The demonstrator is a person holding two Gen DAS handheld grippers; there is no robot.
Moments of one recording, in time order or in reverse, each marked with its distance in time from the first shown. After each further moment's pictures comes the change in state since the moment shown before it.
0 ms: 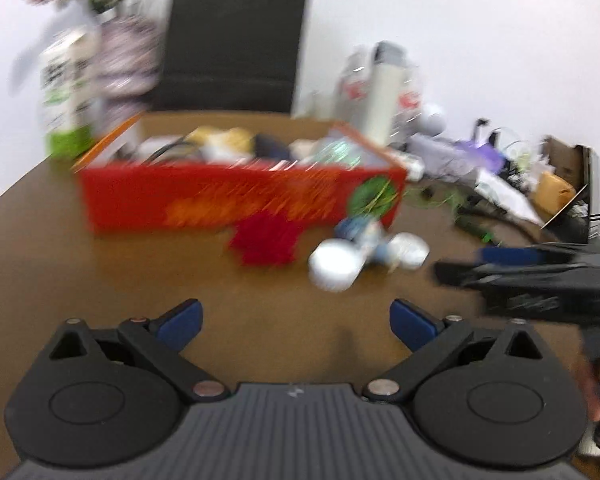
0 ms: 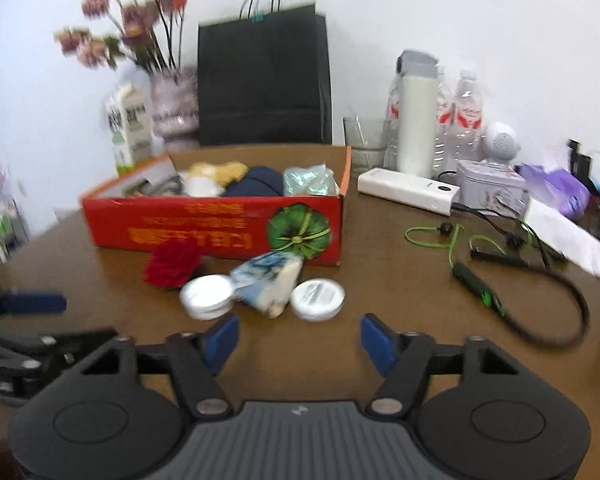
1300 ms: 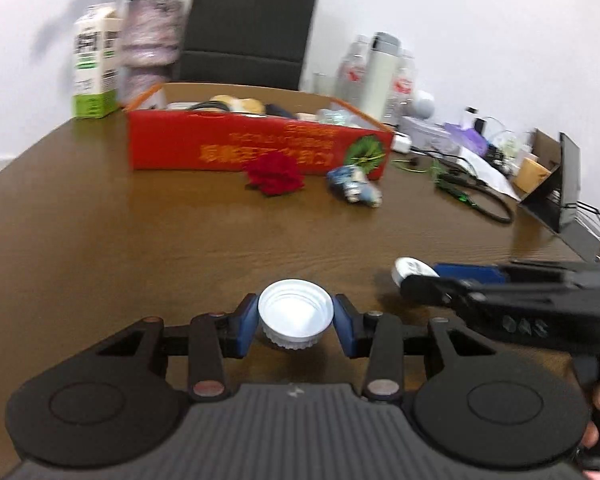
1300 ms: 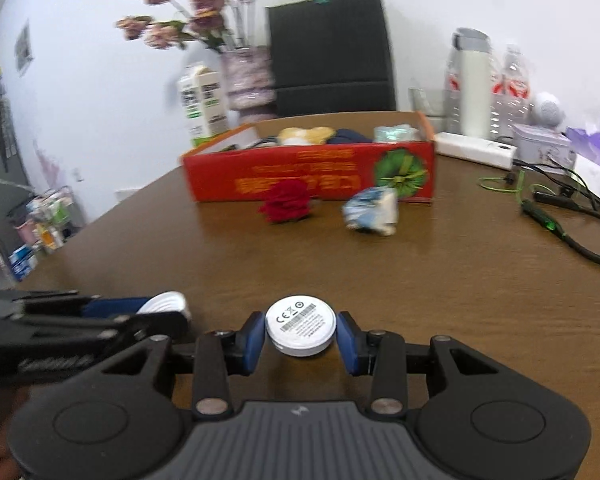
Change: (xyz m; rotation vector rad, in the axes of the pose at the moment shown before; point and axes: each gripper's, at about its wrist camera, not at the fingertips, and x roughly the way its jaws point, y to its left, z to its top) left arm -0.081 0.014 -0.059 -0.070 0.049 0.024; right arm -0.071 0.068 -0.058 0.023 0.027 0.184
